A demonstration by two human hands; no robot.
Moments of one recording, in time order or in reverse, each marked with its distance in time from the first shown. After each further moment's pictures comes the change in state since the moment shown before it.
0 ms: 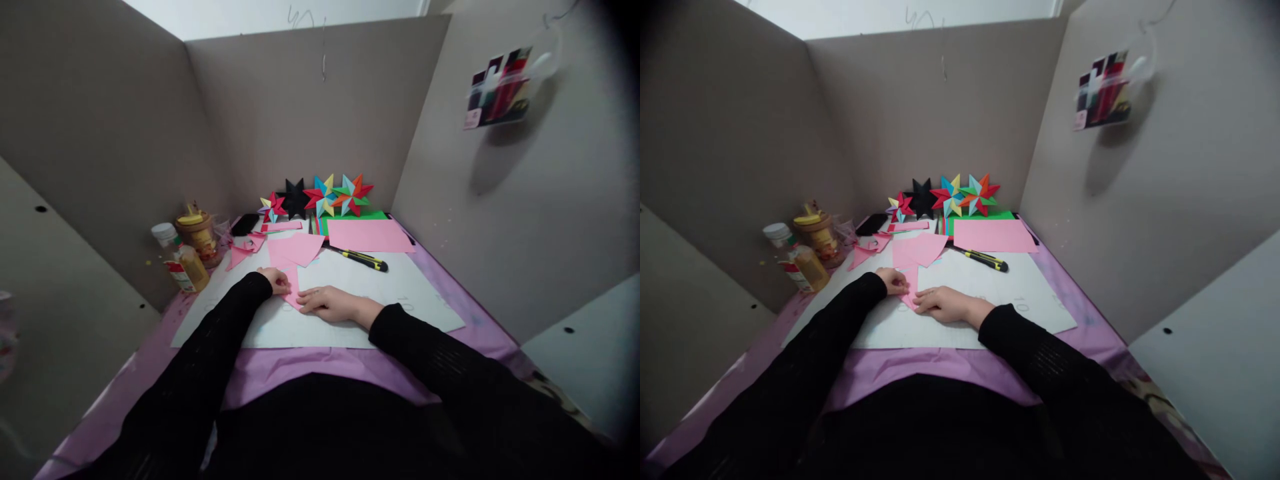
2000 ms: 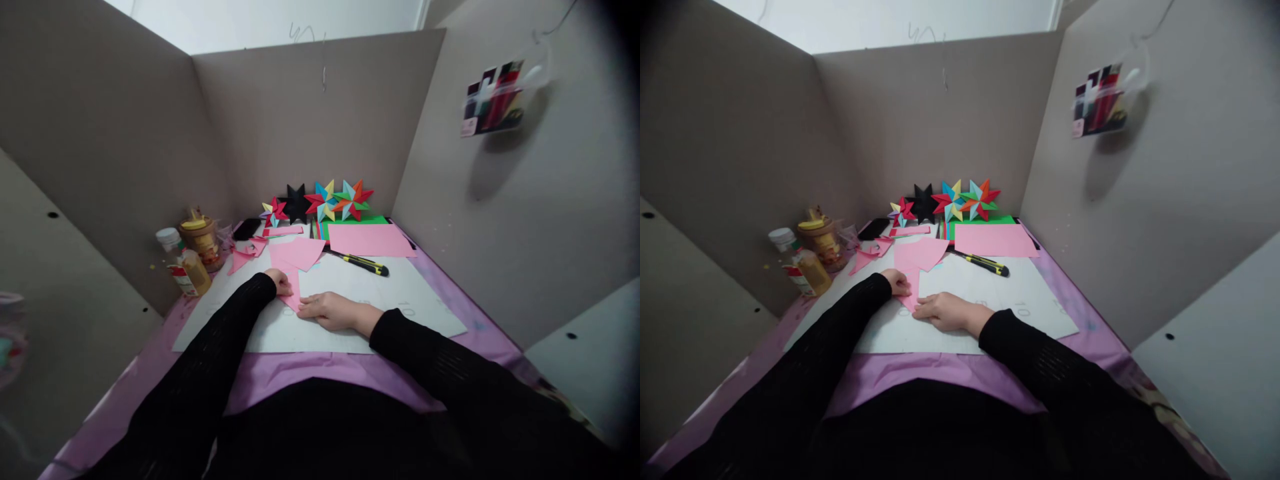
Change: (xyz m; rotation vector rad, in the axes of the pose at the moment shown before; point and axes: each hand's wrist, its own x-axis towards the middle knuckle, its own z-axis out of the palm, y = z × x) left_hand 0.020 -0.009 0.004 -0.011 -0.062 -0.012; right_hand 0.000 0.001 0.009 -0.169 -0.025 -0.036
